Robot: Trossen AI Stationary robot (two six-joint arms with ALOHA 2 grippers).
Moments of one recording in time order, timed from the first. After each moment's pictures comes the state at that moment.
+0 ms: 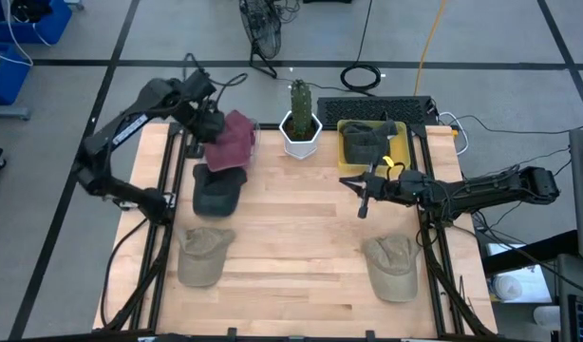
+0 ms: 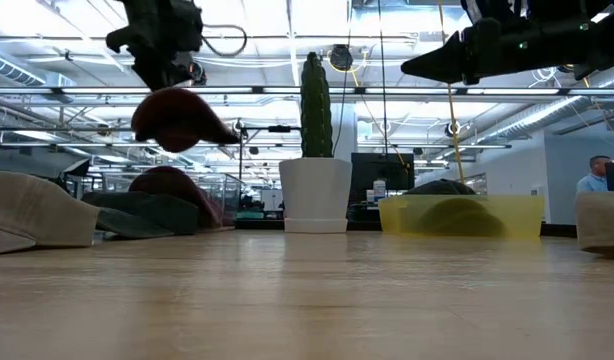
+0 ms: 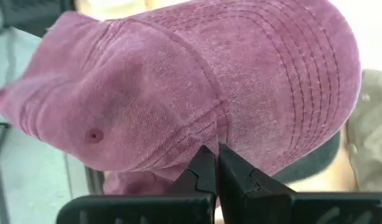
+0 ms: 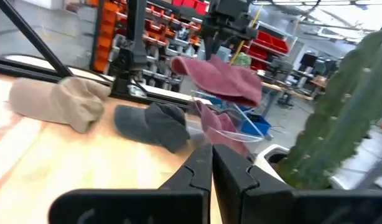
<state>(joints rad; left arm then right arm) 0.86 1.41 1.49 -1.42 0.25 0.97 -0.03 0.93 0.34 0.57 0.23 -0.31</state>
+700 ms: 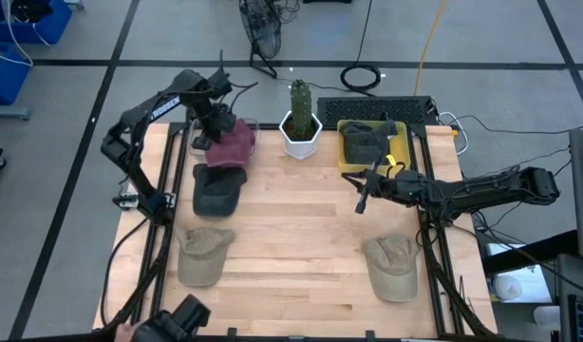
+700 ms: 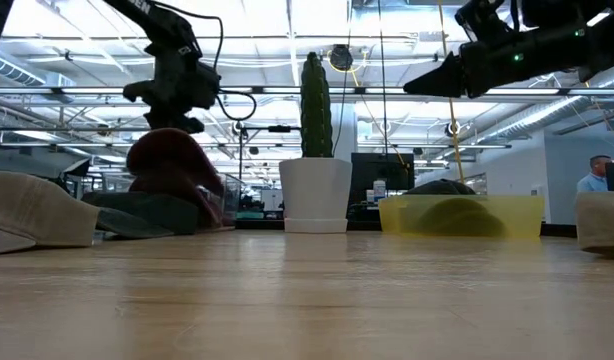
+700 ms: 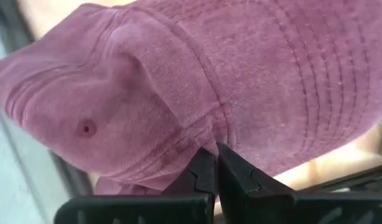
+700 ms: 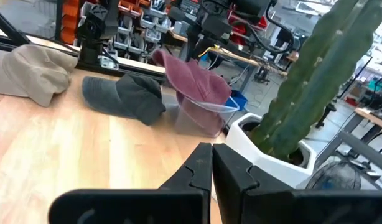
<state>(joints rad) 0.96 1.71 1.51 -1.43 0.19 1.17 -0.05 0.93 0.34 0.49 0.34 -0.29</state>
